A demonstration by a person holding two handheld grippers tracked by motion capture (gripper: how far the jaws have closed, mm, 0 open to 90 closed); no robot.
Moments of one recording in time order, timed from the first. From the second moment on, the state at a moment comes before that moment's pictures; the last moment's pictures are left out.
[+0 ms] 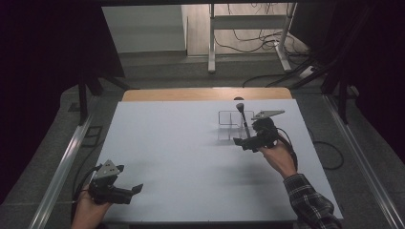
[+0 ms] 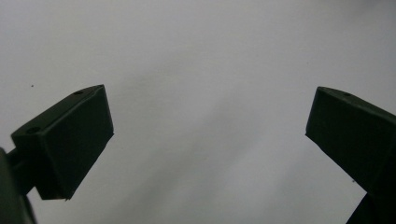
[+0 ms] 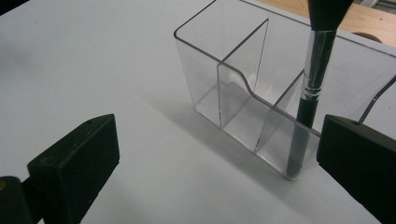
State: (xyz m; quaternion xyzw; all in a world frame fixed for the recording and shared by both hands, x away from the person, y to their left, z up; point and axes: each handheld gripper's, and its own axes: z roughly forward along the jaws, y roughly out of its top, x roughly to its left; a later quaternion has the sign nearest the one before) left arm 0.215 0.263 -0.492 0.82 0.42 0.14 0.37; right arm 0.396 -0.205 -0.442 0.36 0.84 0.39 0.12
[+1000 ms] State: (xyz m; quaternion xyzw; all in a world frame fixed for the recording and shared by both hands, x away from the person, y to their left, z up) left arm 0.215 0.263 -0.492 0.81 0.42 0.14 0.37; right arm 0.368 -0.210 -0.452 0.35 0.84 0.39 0.13
